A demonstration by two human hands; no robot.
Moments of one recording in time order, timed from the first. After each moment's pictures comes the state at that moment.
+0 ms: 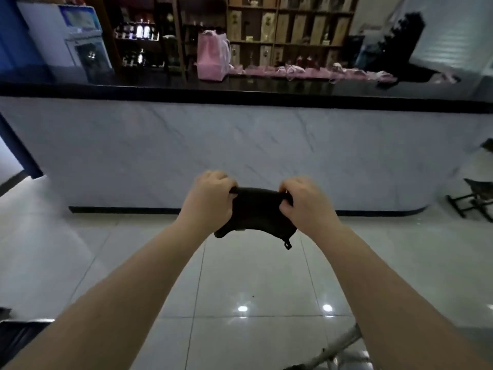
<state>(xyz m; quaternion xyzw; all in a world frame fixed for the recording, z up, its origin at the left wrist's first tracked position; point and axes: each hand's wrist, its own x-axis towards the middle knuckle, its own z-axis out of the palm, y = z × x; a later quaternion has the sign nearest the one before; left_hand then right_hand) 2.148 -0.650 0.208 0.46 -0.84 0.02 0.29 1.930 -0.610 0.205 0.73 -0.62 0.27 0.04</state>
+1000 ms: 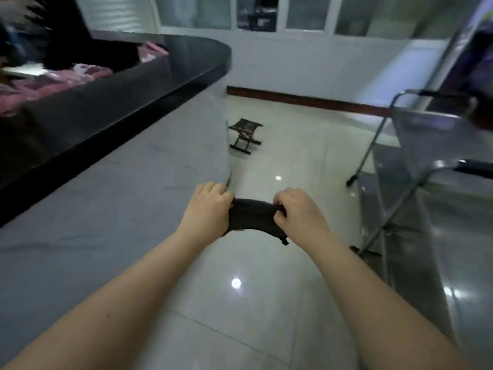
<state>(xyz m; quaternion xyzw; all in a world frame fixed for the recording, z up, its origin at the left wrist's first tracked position) 1.475 -1.107 0.152 -0.11 -0.98 -0.05 0.18 1.430 -0.892 0.134 0.26 -0.93 0.22 0.13</state>
